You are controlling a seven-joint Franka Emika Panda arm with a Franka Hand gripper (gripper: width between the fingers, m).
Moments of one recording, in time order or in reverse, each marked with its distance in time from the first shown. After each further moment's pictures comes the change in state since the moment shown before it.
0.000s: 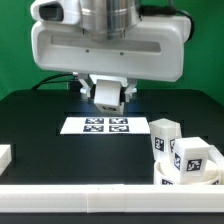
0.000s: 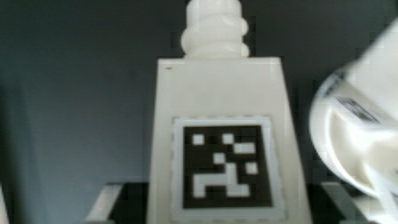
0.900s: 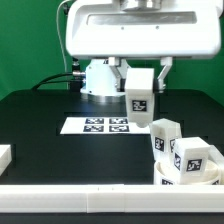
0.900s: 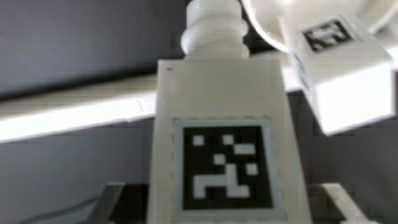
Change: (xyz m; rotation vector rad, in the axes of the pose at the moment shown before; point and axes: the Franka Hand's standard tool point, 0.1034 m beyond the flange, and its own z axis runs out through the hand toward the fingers) arm 0.013 -0.059 -0.029 0.085 0.616 -0.021
